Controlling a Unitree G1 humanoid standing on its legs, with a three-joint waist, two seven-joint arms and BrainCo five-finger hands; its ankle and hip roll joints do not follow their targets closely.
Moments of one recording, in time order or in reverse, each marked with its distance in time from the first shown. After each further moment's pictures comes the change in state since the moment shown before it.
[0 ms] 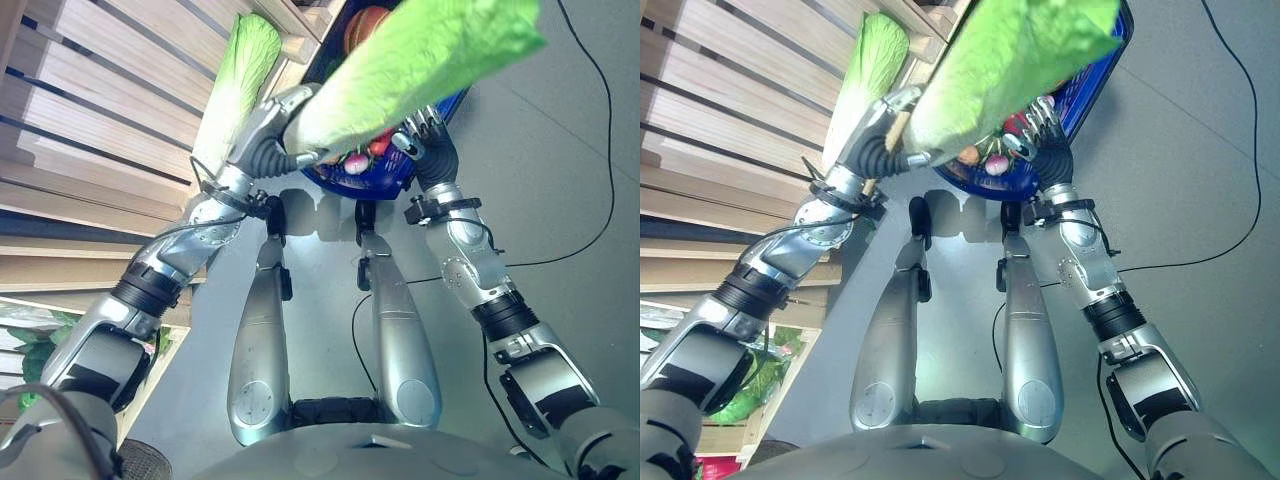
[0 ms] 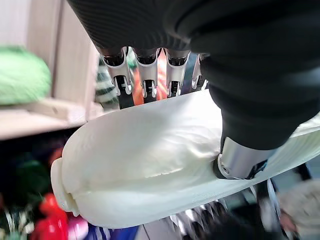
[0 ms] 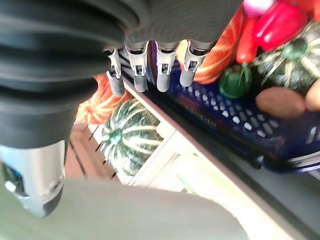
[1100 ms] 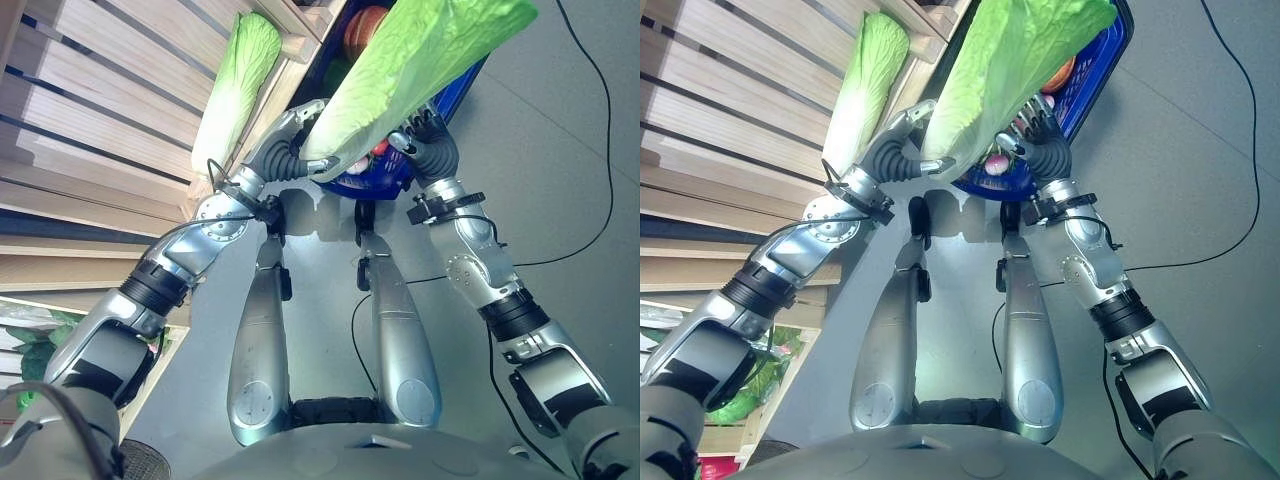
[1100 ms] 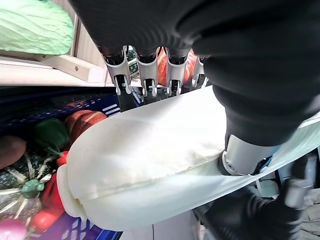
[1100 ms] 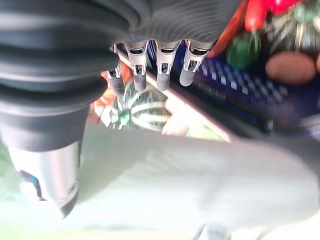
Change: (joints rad) left arm -0.013 -0.005 -0.036 0.000 -0.155 0.113 -0.133; right arm -0.004 -0.055 0.033 -0.094 0.160 0.041 0.138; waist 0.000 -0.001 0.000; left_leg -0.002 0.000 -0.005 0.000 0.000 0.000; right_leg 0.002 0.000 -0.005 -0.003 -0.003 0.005
